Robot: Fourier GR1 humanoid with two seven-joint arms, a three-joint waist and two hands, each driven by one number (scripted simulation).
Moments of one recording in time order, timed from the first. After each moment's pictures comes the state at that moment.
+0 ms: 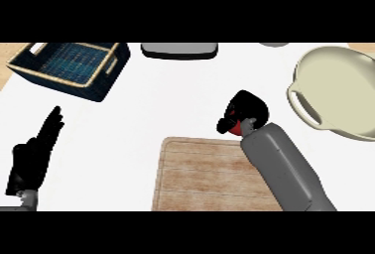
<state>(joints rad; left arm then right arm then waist) 0.01 0.42 -0.04 -1.50 0.04 0.17 0.09 -0.65 -0.08 0.29 -1.10 0.63 0.18 0.99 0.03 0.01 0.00</state>
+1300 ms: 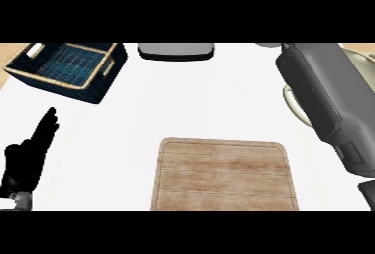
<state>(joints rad) 0.03 0.41 -0.01 -1.53 0.03 0.15 0.12 -1.16 -0.32 0.19 -0.75 1.10 -0.21 1.02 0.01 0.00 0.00</state>
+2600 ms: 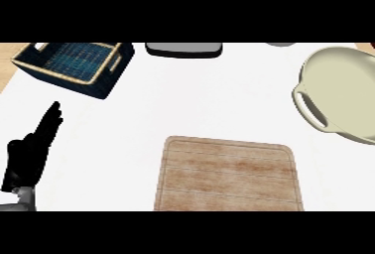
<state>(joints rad) -0.01 0.38 0.02 -1.54 -0.01 0.10 0.13 -1.12 -0.64 -0.14 -0.31 1.00 -0.49 0.47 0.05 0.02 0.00</state>
